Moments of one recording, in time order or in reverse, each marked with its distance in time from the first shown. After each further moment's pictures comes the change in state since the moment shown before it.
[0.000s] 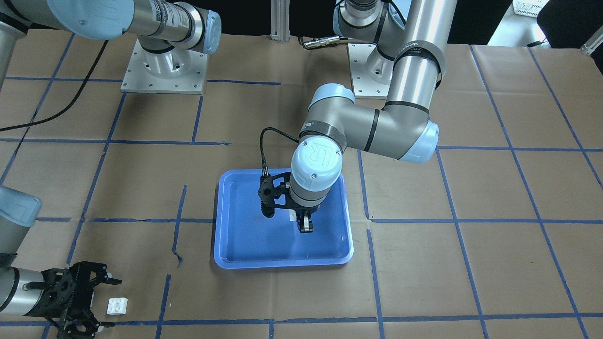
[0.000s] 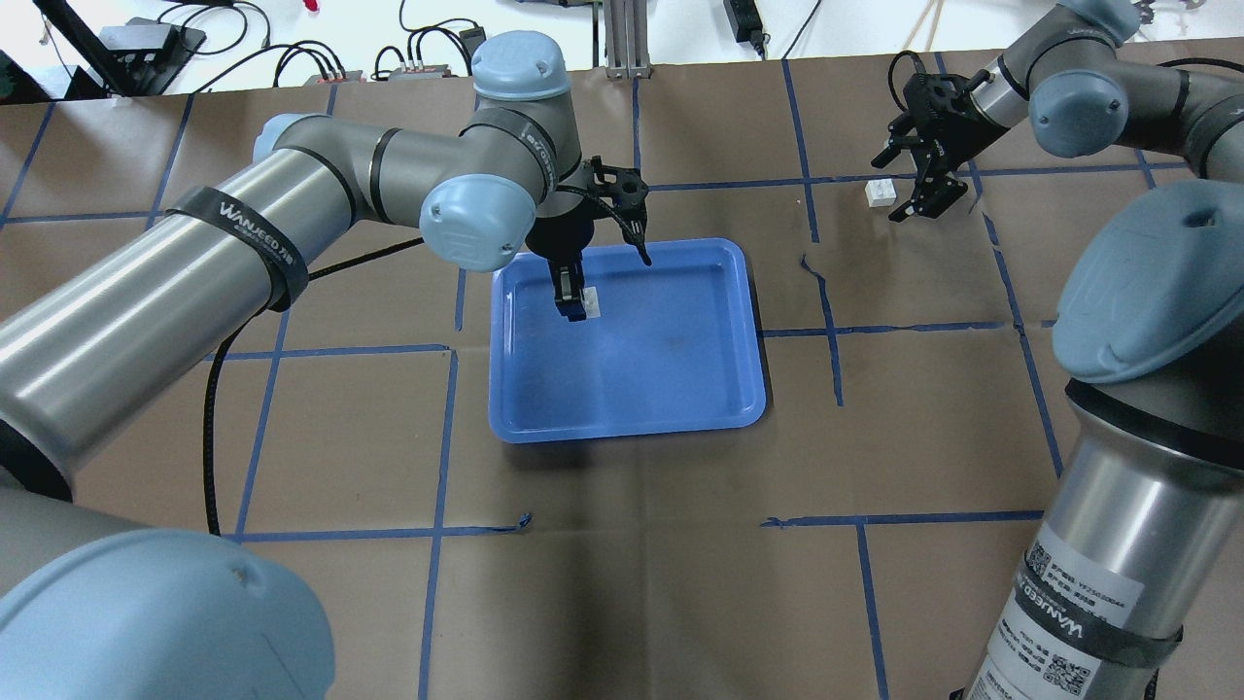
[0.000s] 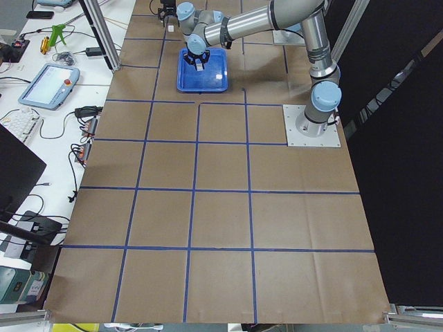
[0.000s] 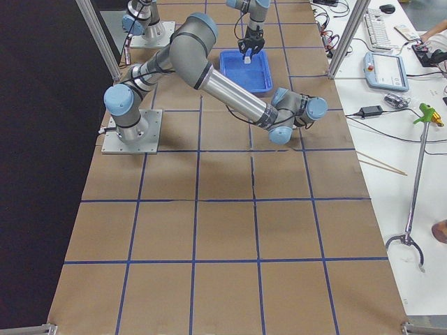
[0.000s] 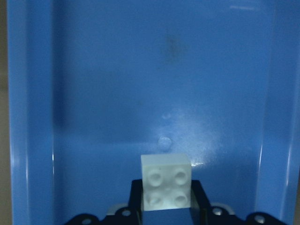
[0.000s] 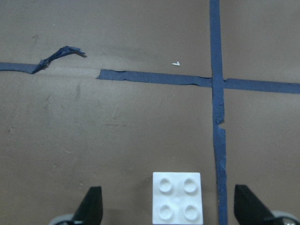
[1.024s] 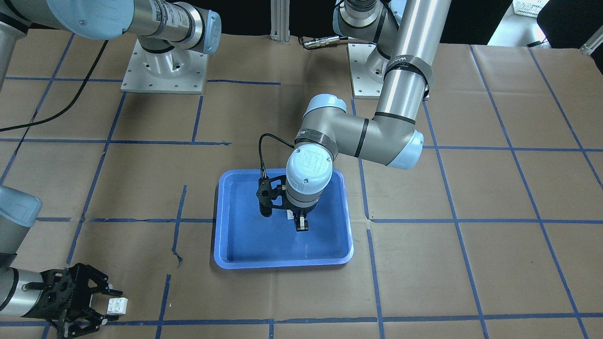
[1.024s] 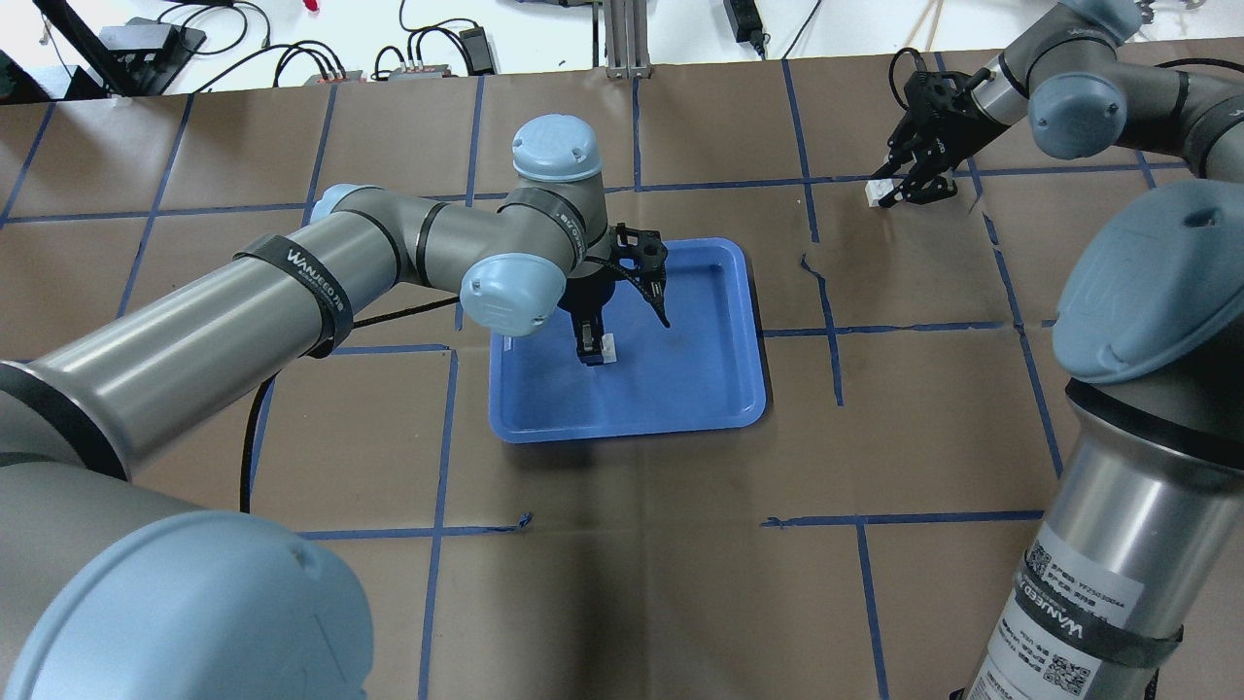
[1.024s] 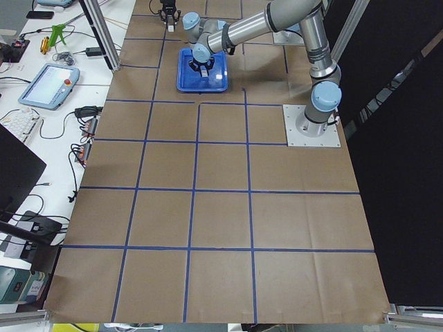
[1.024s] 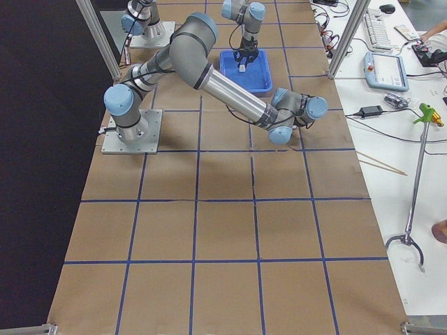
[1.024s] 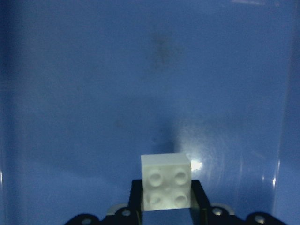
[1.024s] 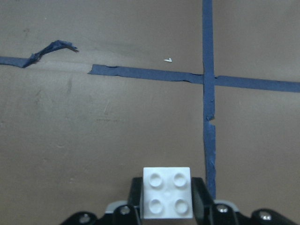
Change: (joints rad) left arm -0.008 -0.017 -0.078 0.073 0.005 0.005; right arm 0.000 -0.002 0.000 -0.023 -0.003 -0.001
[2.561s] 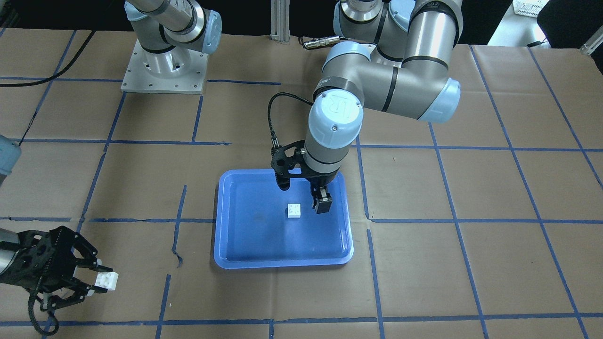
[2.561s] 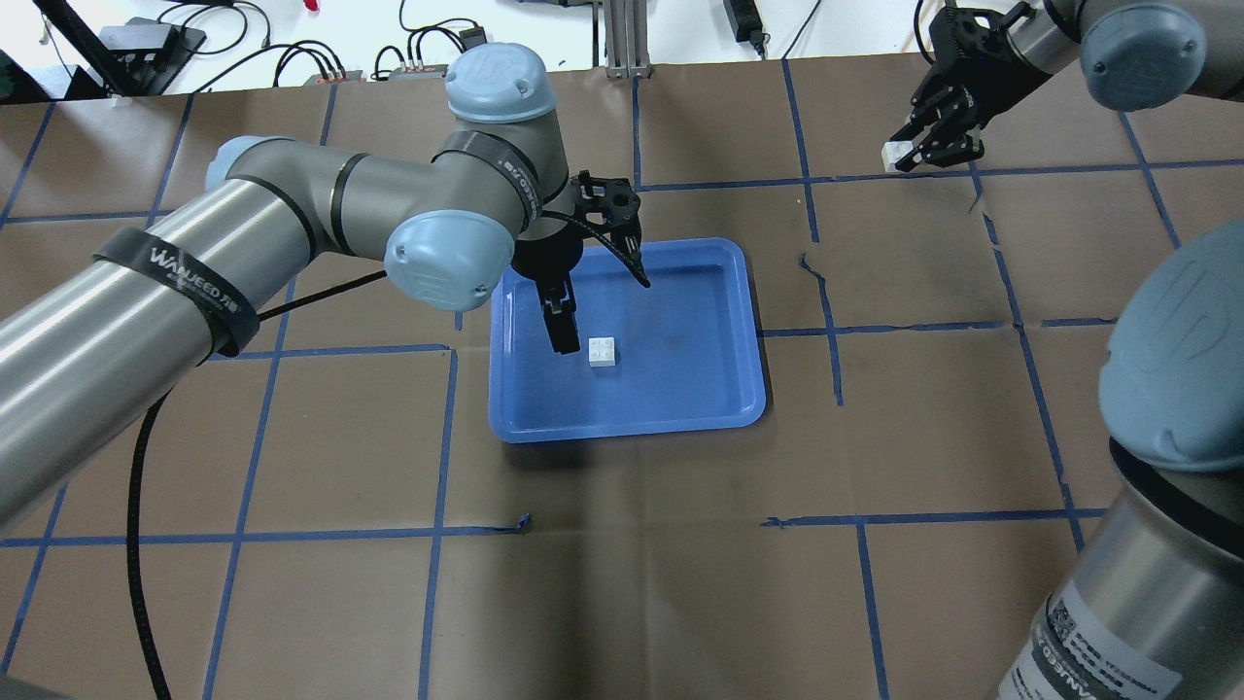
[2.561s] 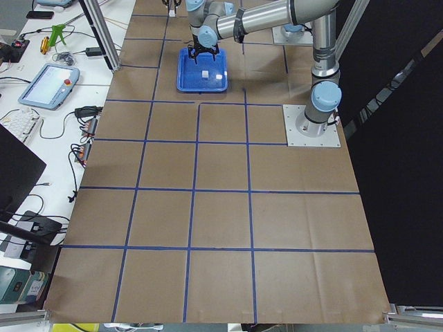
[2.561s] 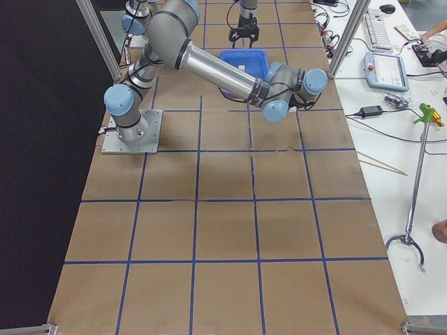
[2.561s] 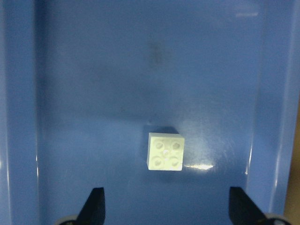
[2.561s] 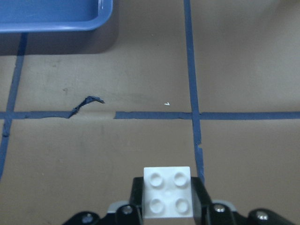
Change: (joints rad) left arm 0.054 0.217 -0.005 -0.170 0.001 -0.080; right arm 0.012 -0.225 0.105 0.096 -0.002 0.109
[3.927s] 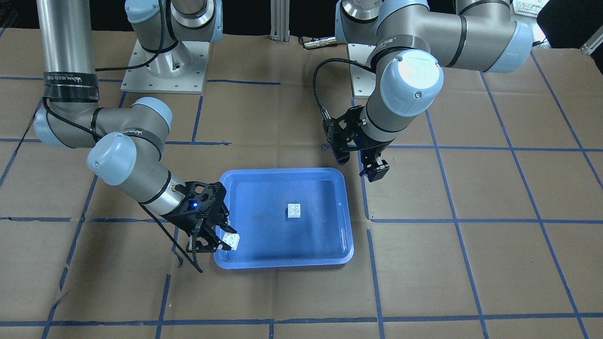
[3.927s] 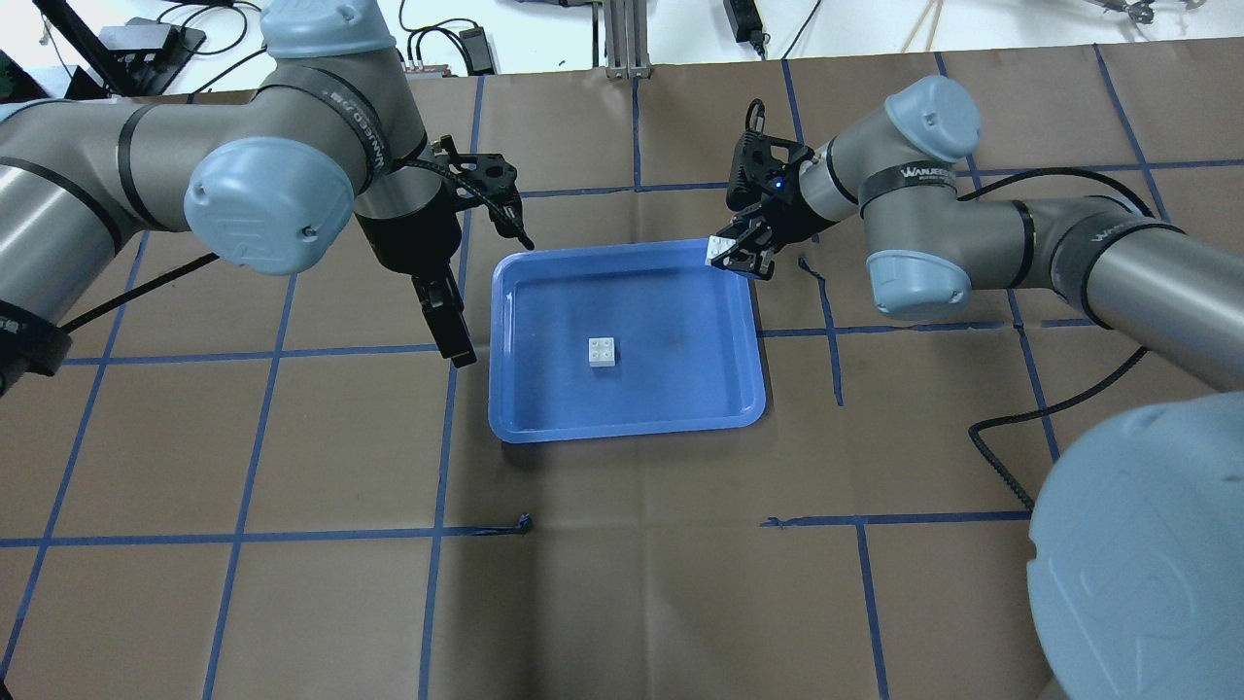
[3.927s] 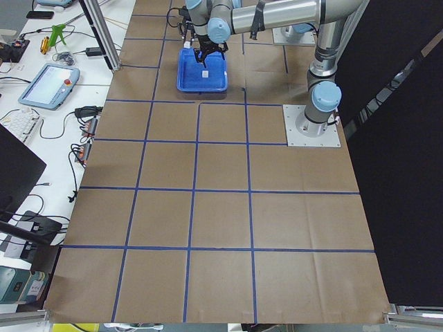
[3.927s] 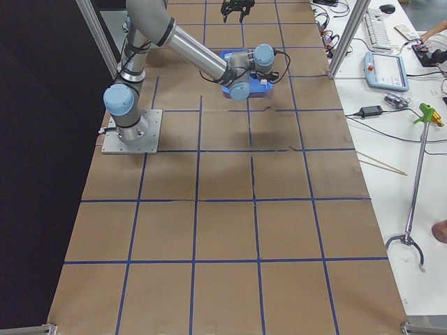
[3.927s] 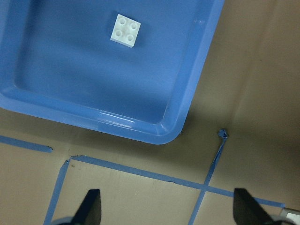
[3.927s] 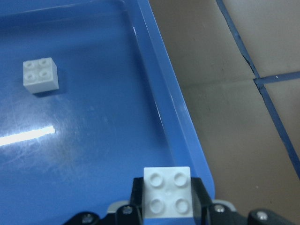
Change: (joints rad) left arm 0.135 0.148 -0.023 -0.252 0.007 -0.003; right arm 0.312 -0.131 0.488 -0.703 0.063 0.625
